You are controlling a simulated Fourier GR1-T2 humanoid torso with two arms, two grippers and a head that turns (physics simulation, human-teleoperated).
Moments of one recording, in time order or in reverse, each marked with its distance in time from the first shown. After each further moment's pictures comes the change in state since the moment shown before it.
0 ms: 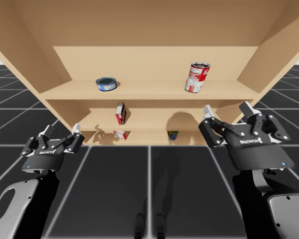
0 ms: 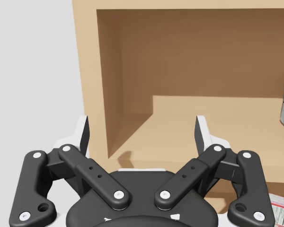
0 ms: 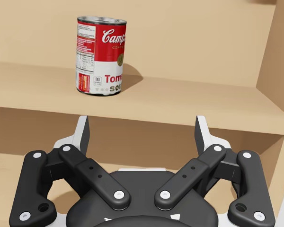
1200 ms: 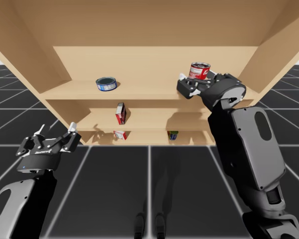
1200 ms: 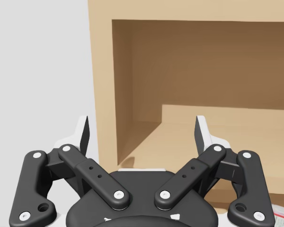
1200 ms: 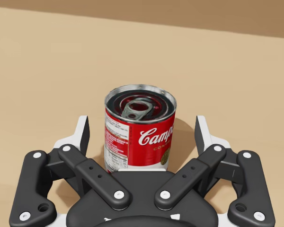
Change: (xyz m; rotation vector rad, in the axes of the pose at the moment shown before) left arm 0.003 0.006 0.000 0.027 -0.029 0.012; right arm 0.038 0.021 -0.130 0.156 0.182 -0.066
